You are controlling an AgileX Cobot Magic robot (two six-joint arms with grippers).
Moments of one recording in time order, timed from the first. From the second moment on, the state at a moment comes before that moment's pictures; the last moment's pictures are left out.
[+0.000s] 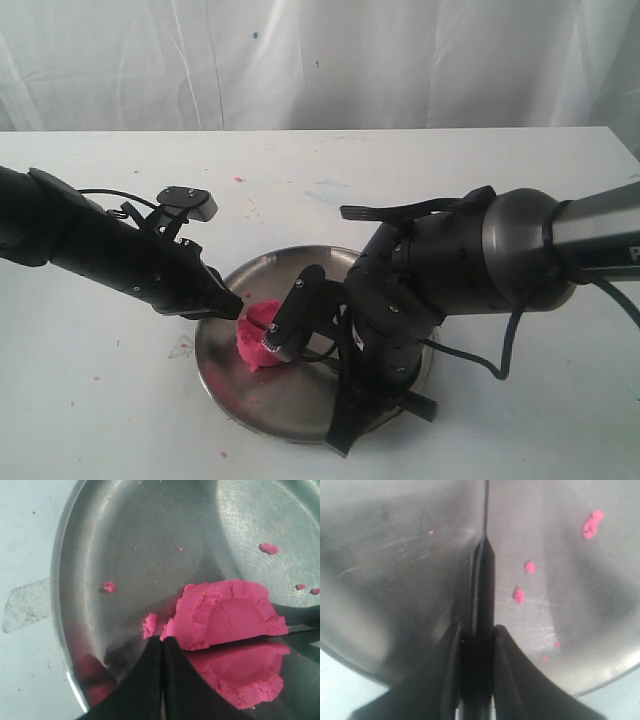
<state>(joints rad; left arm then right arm) -0.22 1.86 -0.96 -1.20 0.56 1.29 0.82 1.82 -0.99 -0.27 0.65 -0.05</state>
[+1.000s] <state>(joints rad) -0.22 1.86 -0.96 -1.20 0.56 1.29 0.82 1.82 -1.00 -0.27 0.70 -0.07</state>
